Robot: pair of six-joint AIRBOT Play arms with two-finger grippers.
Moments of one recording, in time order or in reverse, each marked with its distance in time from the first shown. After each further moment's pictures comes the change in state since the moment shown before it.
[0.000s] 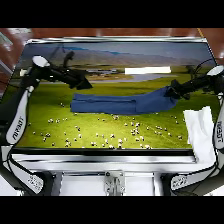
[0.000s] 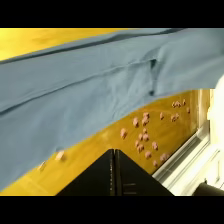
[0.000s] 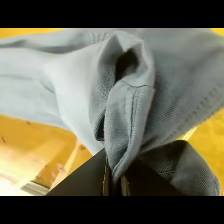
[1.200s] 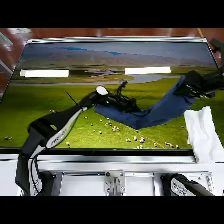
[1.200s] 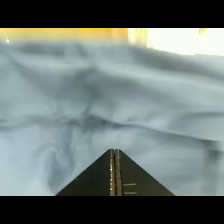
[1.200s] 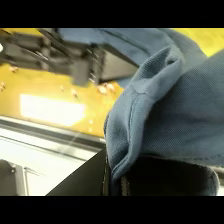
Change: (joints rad) left arm -0.447 -0.250 0.018 -0.382 0.286 0.058; right arm 0.119 0.504 0.000 -0.043 0.249 0.164
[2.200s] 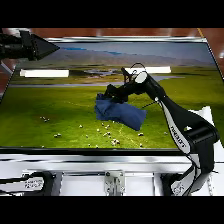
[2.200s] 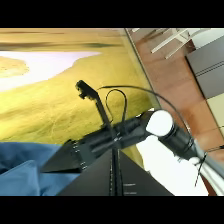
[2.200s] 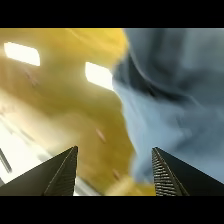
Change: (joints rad) left arm 0.714 0.647 0.001 0.103 -0.330 0.026; right arm 0.526 -0.614 0.000 0.248 -0.612 0.003
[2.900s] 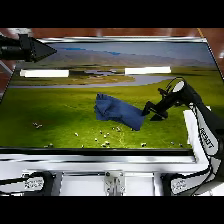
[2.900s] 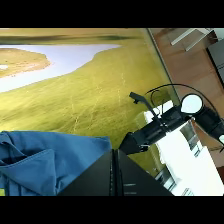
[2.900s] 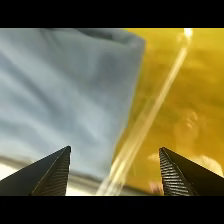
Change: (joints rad) left arm 0.006 0.017 0.000 0.063 -0.021 -0.005; right arm -0.370 0.140 -0.362 -0.291 0.262 -0.010
